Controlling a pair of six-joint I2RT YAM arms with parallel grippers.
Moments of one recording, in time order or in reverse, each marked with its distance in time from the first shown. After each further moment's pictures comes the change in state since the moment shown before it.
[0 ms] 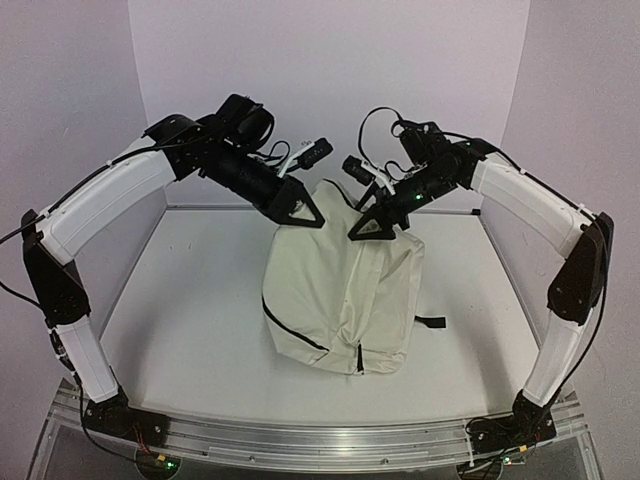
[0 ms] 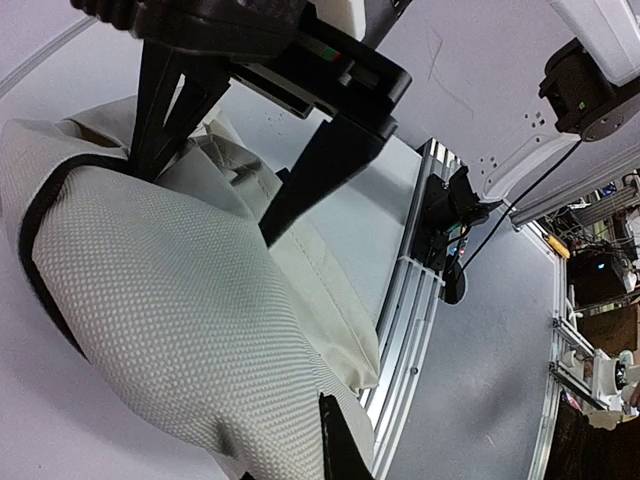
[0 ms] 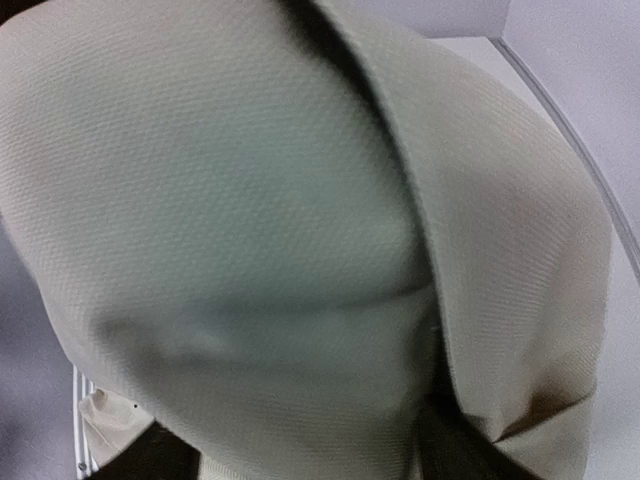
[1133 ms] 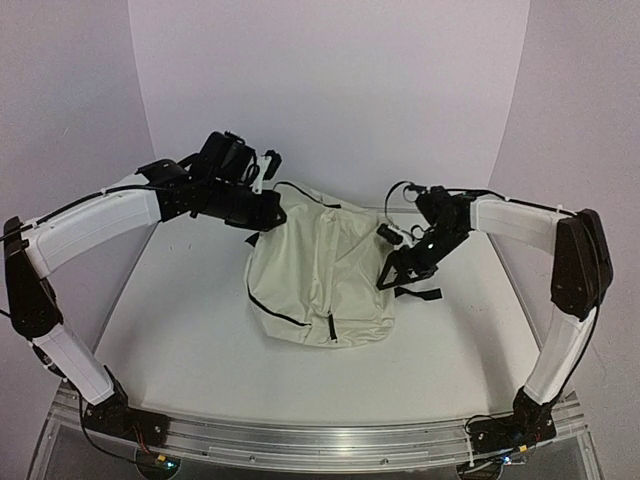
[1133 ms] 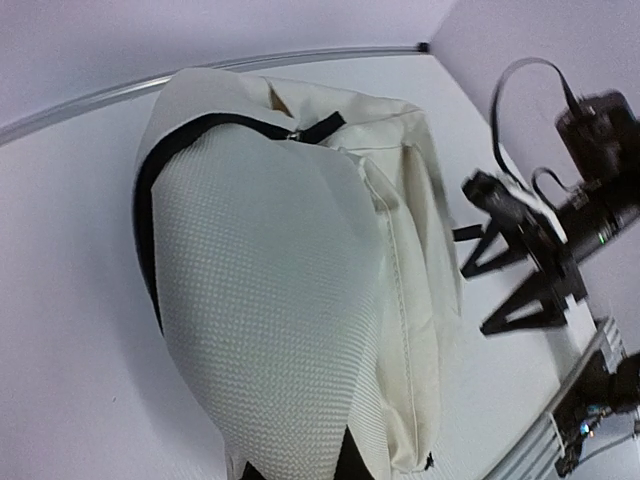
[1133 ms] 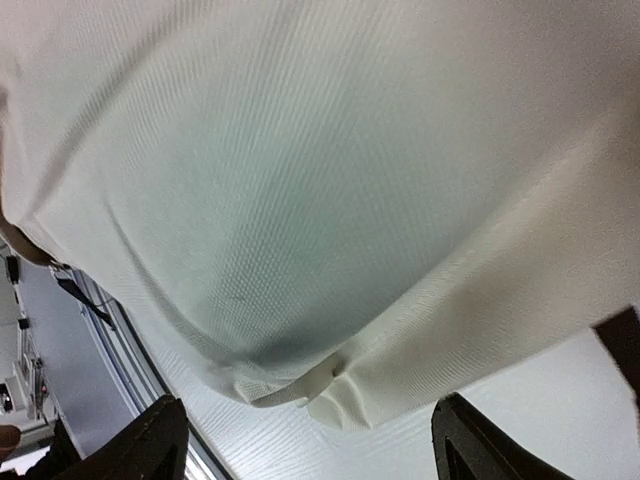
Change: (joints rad) left arm 0.042 -0.190 -0.489 0.396 -0.594 -0.341; right arm -0.140 0.005 -0.452 0.074 0.102 0.412
